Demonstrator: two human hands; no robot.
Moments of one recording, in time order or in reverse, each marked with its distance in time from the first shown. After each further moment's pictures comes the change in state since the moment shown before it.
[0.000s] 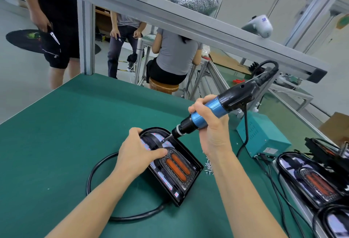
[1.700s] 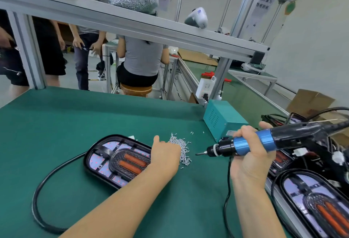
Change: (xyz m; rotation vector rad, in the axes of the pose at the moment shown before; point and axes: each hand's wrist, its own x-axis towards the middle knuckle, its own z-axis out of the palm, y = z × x) left_hand -0.020 0.068 0.147 1.237 -0.345 0.620; right_hand -0.081 -0.059 -0.126 0.081 0.771 -0.298
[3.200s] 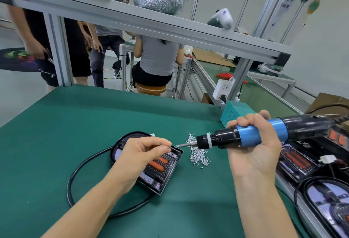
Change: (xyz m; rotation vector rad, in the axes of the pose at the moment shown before) left_hand -0.097 -0.088 -0.023 -1.792 0.247 -0.124; right_hand -0.039 -0.015 0.057 0.462 -0.198 0.348
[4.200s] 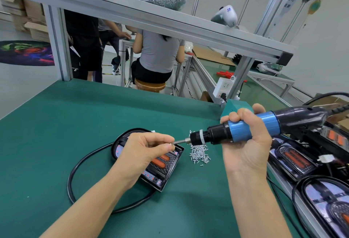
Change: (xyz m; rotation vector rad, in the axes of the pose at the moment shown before) left_hand -0.003 0.003 -0.003 -0.037 0.013 -0.028; right_hand -0.007 0.017 0.009 -0.140 -0.075 -0.029
